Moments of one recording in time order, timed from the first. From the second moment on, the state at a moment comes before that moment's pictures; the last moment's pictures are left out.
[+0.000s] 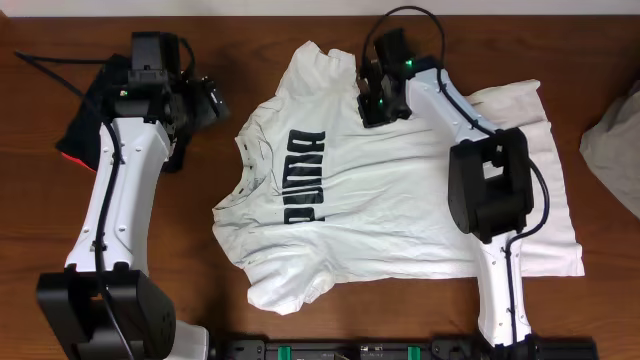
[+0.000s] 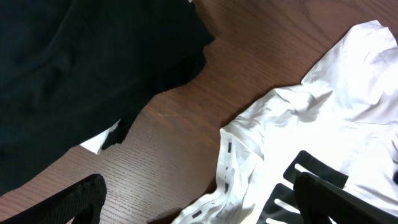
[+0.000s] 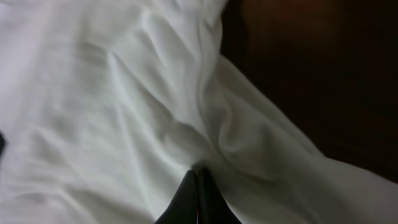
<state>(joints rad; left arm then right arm) 0.01 1.65 1.47 -0.89 -0.05 -0.43 0.32 2.40 1.93 -0.82 -0.21 0.05</state>
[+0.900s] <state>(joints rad) 0.01 1.65 1.47 -0.89 -0.05 -0.43 0.32 2.40 1.90 -0.41 0.00 0.05</state>
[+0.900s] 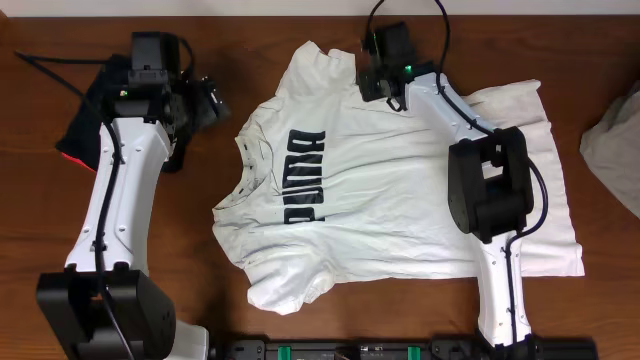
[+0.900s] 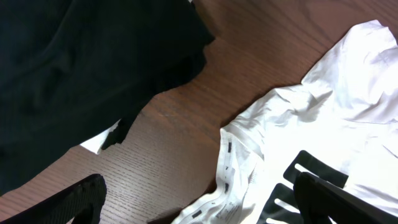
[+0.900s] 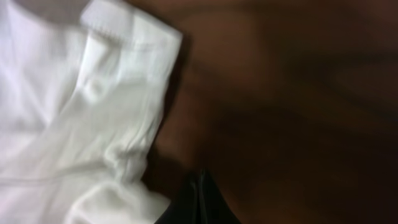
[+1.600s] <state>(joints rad) 0.01 1.65 1.47 -0.89 -0.05 -0.43 0.28 2.23 1.92 -0.89 -0.03 0.04</state>
